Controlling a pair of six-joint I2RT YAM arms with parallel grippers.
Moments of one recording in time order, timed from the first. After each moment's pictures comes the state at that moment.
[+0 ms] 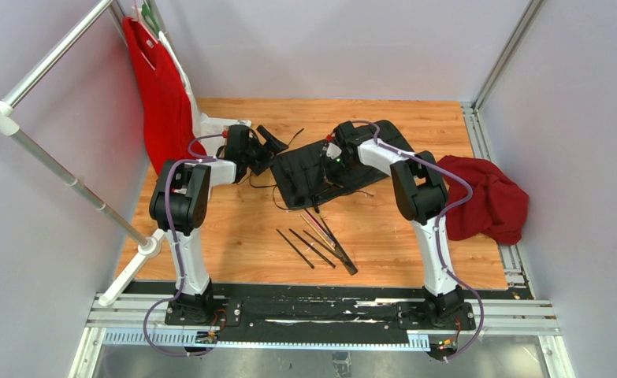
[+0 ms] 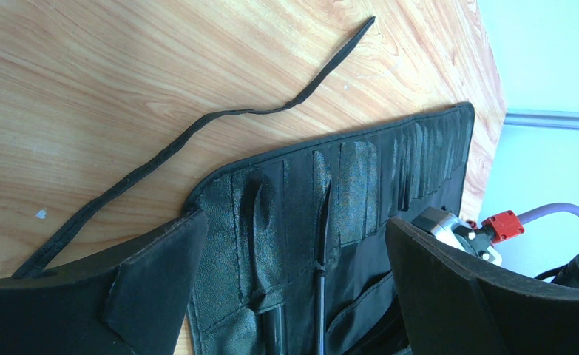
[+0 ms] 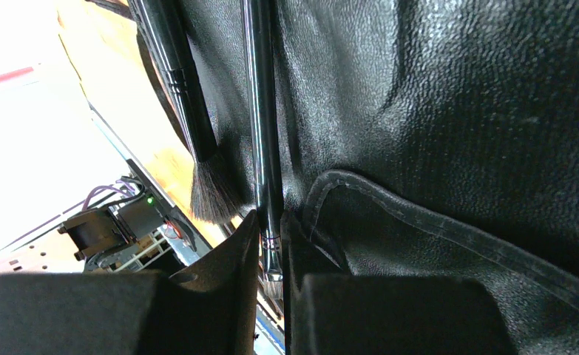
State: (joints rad) left arm -0.19 1.99 1.11 0.30 0.23 -0.95; right arm 0.45 2.31 1.71 -0.61 -0.76 0.48
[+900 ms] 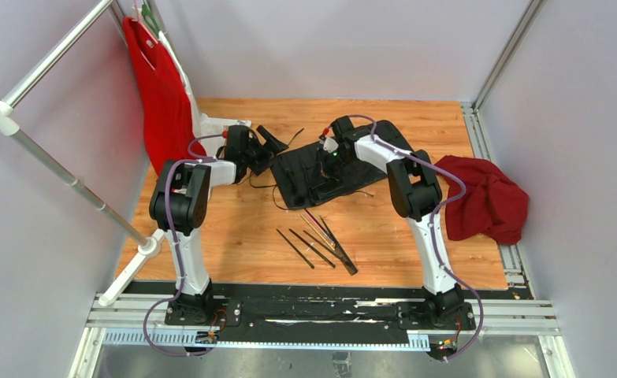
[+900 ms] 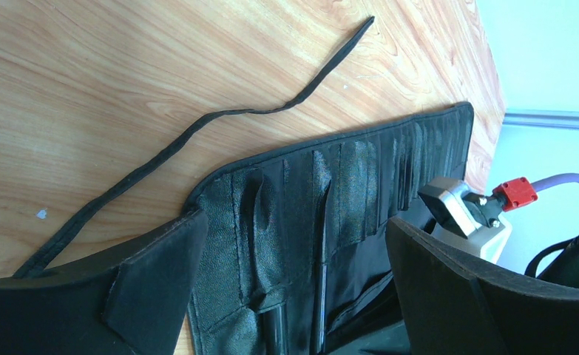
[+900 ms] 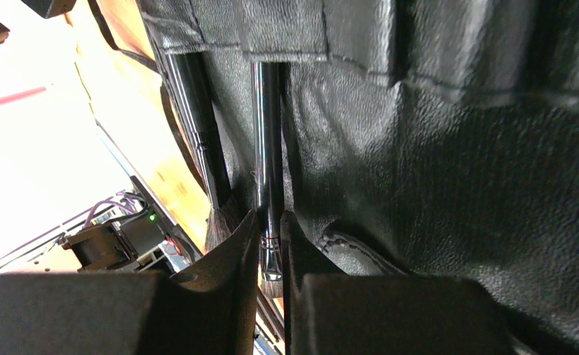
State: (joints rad) left arm -0.19 1.99 1.11 0.31 0.23 -0.95; right arm 0.45 2.38 1.83 -0.62 -0.76 0.48
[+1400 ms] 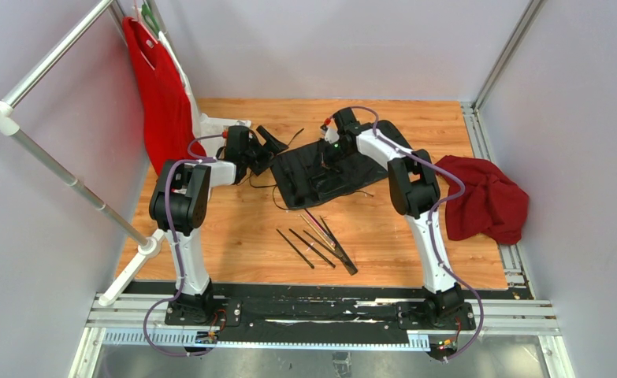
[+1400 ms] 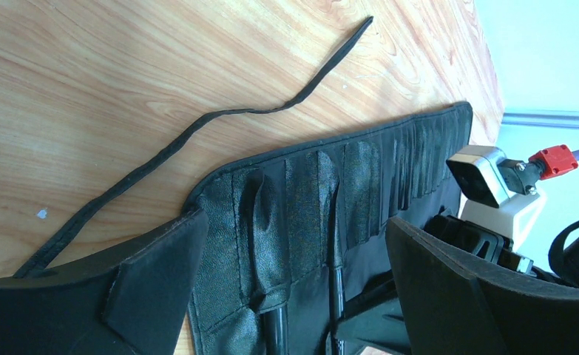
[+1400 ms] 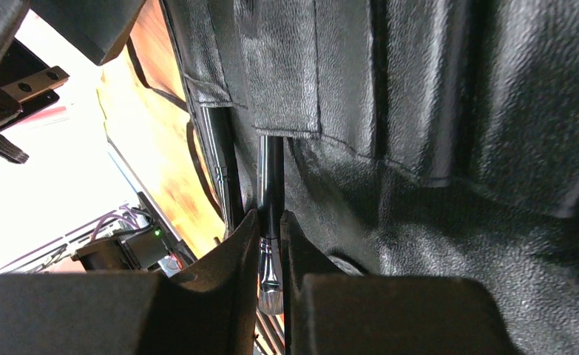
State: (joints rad) left arm -0.19 1.99 1.10 0.32 0.23 -0.95; right arm 0.42 2.44 1.97 -0.64 -0.76 0.47
